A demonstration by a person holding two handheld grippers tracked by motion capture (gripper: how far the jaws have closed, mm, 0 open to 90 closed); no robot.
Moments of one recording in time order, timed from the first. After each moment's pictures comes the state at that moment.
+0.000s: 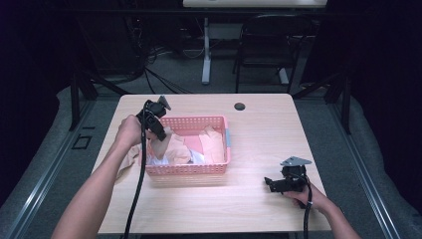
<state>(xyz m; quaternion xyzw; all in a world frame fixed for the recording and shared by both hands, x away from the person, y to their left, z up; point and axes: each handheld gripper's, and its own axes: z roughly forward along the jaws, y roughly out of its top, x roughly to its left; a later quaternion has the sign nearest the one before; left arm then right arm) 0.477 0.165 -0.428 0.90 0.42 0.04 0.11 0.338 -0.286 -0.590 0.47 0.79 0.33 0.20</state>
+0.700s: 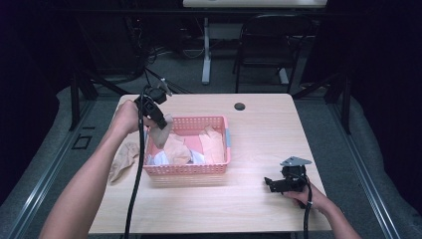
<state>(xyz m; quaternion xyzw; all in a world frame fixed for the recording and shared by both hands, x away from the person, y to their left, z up) 0.476 0.156 -0.379 0.91 0.40 0.05 0.13 0.338 -0.286 -0.590 0.47 0.79 0.33 0.20</state>
